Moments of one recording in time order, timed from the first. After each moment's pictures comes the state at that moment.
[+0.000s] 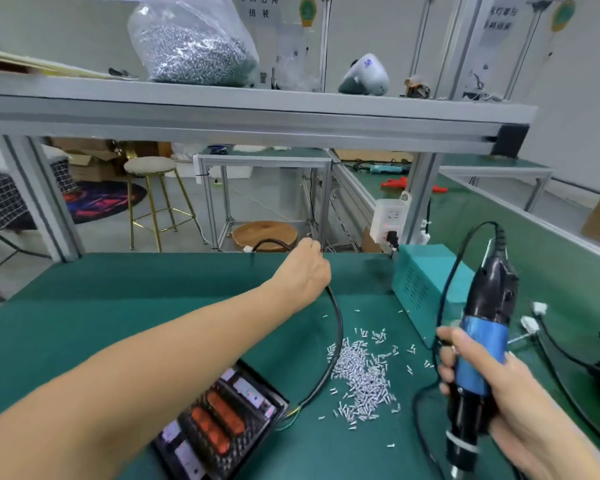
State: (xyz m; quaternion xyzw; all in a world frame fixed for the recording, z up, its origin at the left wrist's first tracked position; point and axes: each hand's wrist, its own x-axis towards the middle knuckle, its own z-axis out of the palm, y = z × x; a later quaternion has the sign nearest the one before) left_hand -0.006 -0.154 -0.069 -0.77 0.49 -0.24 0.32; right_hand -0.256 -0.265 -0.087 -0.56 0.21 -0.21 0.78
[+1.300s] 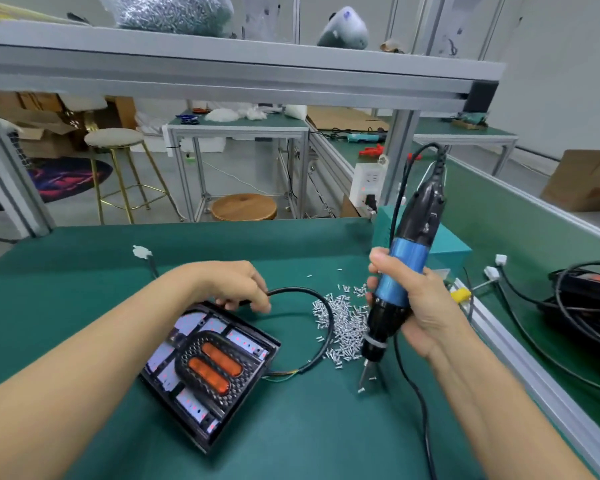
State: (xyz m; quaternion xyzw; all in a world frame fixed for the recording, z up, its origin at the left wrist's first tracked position) left_hand -0.014 -0.053 -0.076 -0.87 0.34 0.32 -0.16; right_hand -0.214 -0.217 -0.065 -0.52 0.20 -0.24 0.79
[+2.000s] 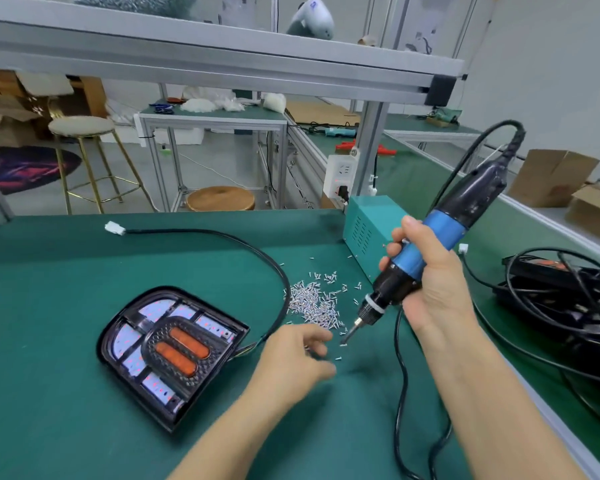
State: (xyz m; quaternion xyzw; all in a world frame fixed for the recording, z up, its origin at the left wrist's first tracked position) left_hand -0.189 -0.086 -0.132 -0.80 0.26 0.26 -0.48; right_hand -0.245 -0.237 -0.049 -0.43 0.18 -0.39 0.80
